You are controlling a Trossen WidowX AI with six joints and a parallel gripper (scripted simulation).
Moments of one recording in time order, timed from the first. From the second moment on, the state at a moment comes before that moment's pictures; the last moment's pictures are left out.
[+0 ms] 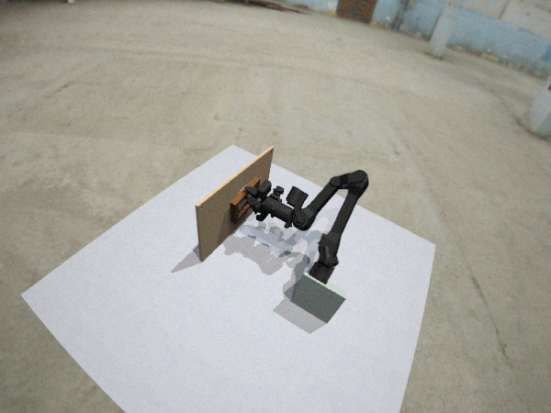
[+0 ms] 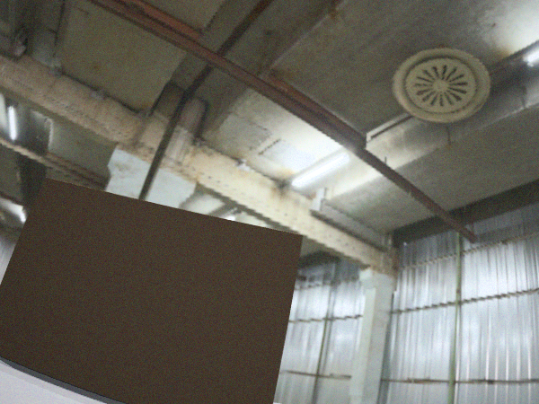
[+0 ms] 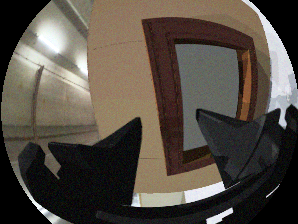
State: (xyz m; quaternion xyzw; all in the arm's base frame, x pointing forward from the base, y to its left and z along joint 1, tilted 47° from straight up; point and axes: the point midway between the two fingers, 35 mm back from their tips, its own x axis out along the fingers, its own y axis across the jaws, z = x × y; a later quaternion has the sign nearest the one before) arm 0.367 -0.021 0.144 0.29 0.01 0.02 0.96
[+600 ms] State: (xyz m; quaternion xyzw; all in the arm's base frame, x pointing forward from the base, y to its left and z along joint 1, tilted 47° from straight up) arm 0.368 -0.021 0.145 0.29 0.00 0.02 0.96
